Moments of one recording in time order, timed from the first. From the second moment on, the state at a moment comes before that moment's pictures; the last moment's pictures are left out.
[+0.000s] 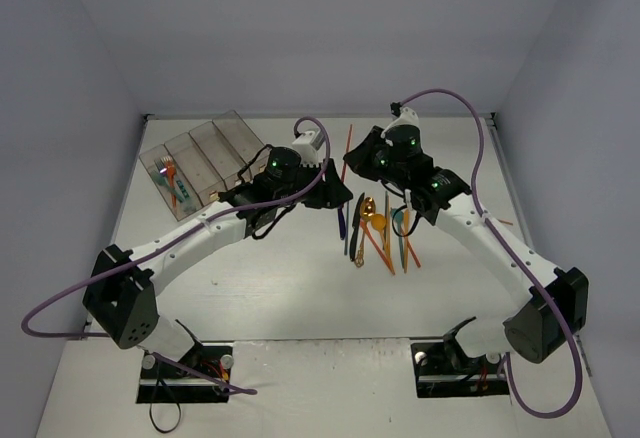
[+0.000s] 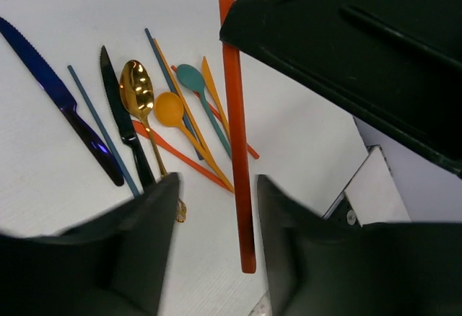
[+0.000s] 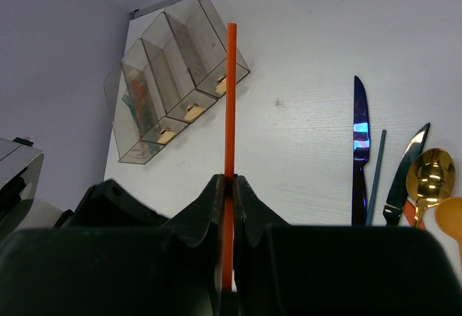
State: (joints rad) left arm -0.71 1.49 1.20 -0.11 0.23 -0.61; right arm 0.56 1.36 1.23 -0.26 0.06 0.74
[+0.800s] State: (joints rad) left arm -0.51 1.48 1.17 -0.26 0.12 -0.62; right arm 0.38 1.35 1.14 -0.23 0.09 0.71
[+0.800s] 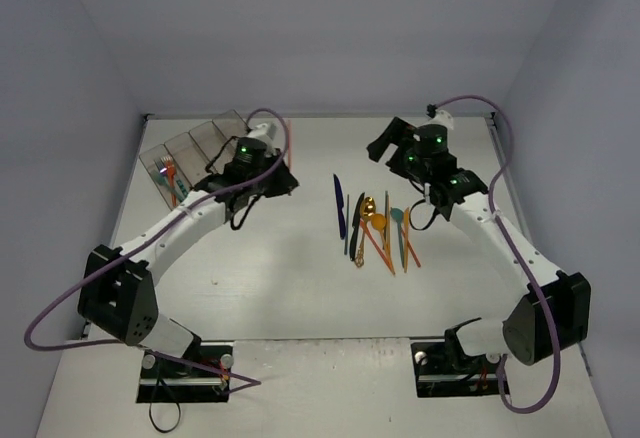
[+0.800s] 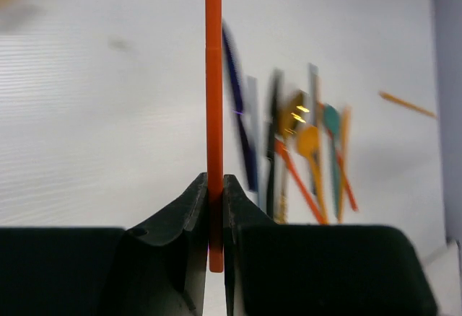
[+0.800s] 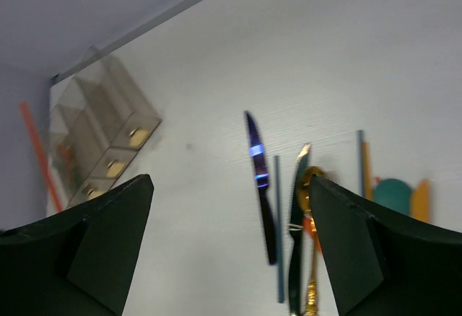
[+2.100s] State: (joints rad) left arm 0.03 2.03 1.67 -0.70 -0.16 -0.55; right arm -0.09 1.20 0.89 -0.42 0.12 0.59
